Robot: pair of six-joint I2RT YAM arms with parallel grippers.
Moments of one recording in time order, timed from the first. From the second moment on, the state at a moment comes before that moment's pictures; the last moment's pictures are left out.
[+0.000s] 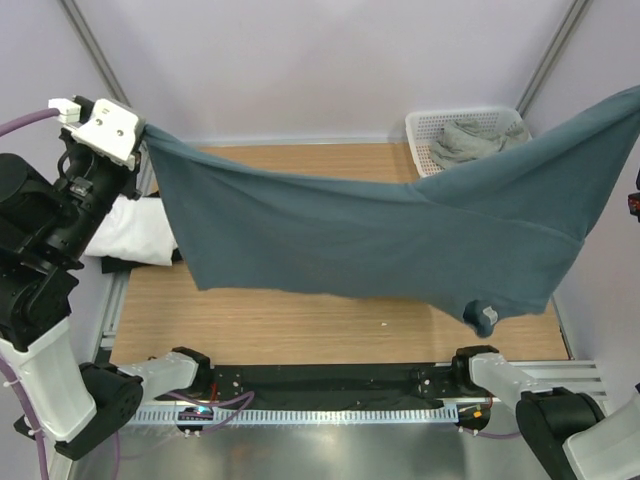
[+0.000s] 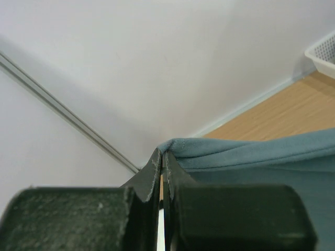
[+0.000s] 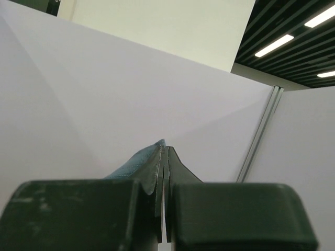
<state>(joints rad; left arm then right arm) -0.37 1.18 2.27 -1.06 -0.07 0.50 0.09 1.04 2.38 -0.65 -0.17 -0.27</state>
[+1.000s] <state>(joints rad) -0.15 1.95 1.81 -0.61 -0.02 0.44 0.09 2.31 2.39 -0.31 -0.24 -0.26</state>
